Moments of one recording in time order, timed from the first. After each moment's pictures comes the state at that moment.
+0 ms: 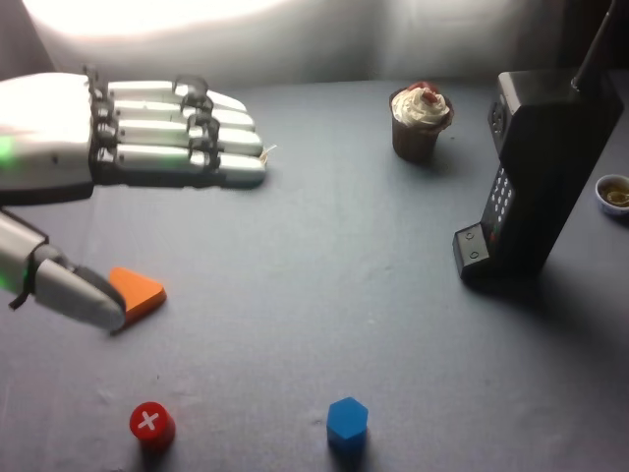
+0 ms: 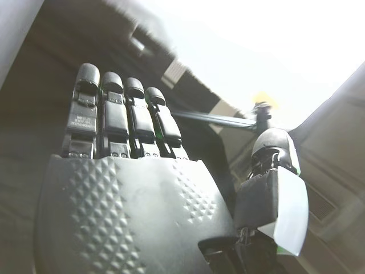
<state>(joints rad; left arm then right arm) 0.58 -0.72 1.66 0.98 -1.40 0.04 -1.36 -0.71 0.77 0.70 1.53 0.33</state>
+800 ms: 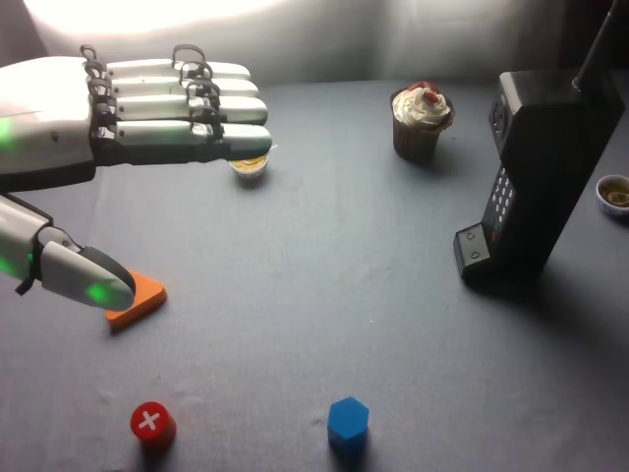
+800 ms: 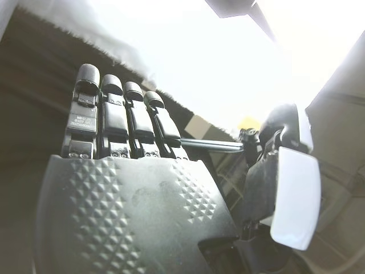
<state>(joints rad) 0.58 -0.71 1.63 0.92 -1.40 0.03 -1.01 -0.82 0.88 0.54 1.30 0.20</state>
